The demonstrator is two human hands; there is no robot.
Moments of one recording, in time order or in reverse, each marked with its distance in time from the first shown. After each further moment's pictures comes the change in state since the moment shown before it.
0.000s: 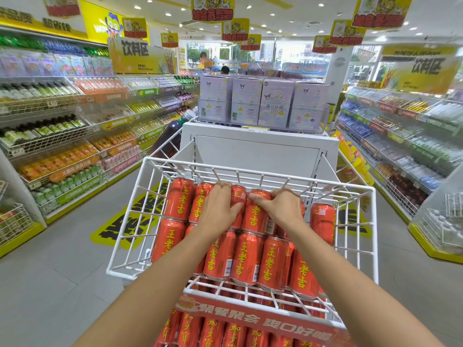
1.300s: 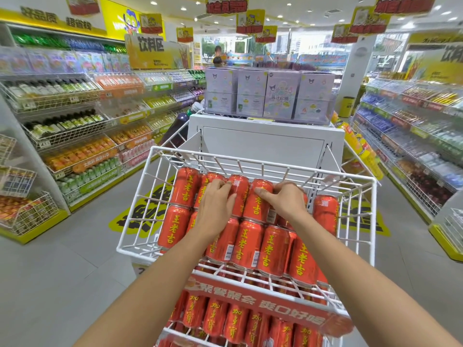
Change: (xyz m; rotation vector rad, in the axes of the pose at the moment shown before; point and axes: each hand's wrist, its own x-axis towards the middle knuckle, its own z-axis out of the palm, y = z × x) left_hand -0.036 0.005 -0.005 0.101 0.123 0.023; right_hand -0.008 0.014 -0.008 0.105 -0.123 -0.060
